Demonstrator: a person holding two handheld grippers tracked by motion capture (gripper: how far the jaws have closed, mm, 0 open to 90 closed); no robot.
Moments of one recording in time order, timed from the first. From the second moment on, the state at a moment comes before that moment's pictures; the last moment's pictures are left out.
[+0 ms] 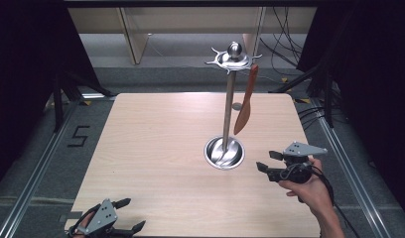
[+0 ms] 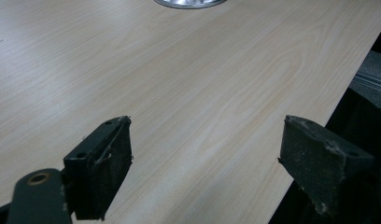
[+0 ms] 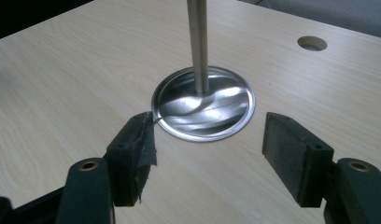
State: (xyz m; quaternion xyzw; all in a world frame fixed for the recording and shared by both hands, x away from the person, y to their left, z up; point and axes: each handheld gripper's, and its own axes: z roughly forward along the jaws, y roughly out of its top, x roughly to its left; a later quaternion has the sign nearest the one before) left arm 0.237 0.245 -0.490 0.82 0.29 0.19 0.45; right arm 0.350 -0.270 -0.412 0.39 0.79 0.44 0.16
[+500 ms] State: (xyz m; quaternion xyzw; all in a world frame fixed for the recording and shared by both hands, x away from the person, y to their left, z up) left arm 0.237 0.247 -0.489 0.82 0.28 0.19 0.46; right arm 0.349 -0.267 -0.424 0.38 0.80 0.43 0.17
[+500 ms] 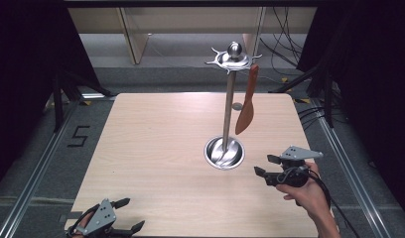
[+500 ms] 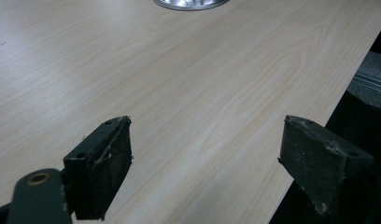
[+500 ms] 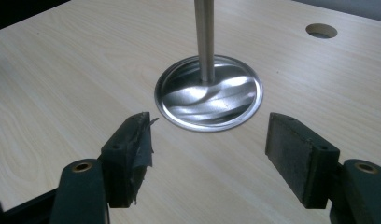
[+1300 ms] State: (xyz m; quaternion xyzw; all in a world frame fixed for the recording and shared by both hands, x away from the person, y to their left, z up) left arm 0.237 0.247 -0.489 0.82 0.28 0.19 0.46; right arm 0.340 -0.266 -0.445 0.39 0.79 0.44 0.14
